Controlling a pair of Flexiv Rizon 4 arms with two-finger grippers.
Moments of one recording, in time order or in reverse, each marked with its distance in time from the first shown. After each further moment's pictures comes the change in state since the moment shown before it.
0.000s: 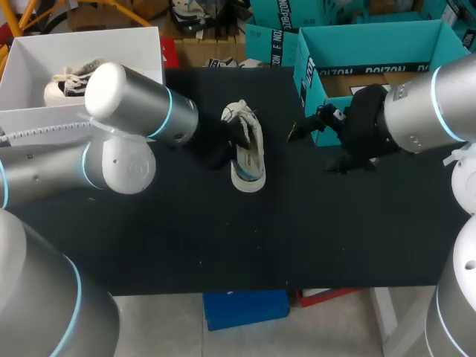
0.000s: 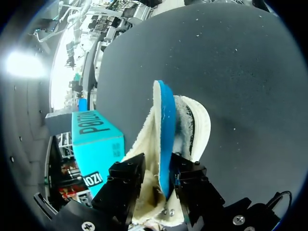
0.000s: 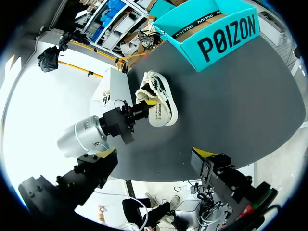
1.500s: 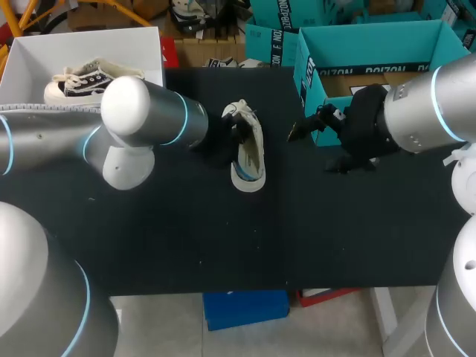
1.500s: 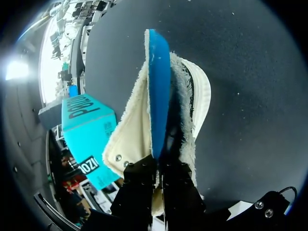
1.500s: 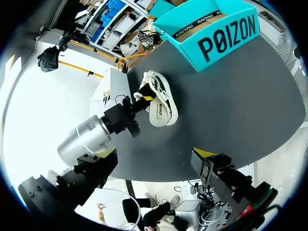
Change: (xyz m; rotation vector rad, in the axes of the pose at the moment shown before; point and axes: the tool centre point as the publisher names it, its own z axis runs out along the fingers) left arm 0.001 0.036 0.005 -0.212 0.056 0.065; right arm 0.000 0.000 0.000 0.000 0.000 0.000
